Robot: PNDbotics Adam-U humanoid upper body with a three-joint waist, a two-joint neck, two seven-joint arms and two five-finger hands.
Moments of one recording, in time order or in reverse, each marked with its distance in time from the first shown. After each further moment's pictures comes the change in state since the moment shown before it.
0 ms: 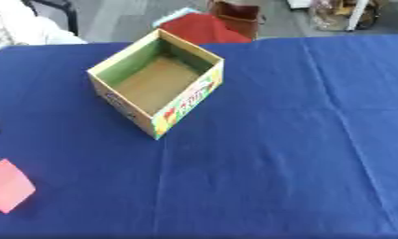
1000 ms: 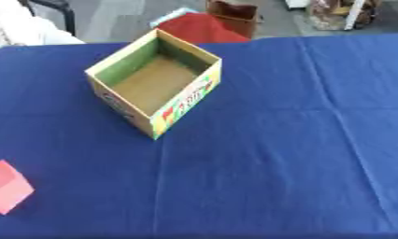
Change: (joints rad) left arm -0.073 -0.006 -0.097 0.178 -0.043 0.058 -0.029; right arm -0.006 0.000 0.006 0.000 -0.001 -0.006 0.007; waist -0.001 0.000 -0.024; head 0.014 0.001
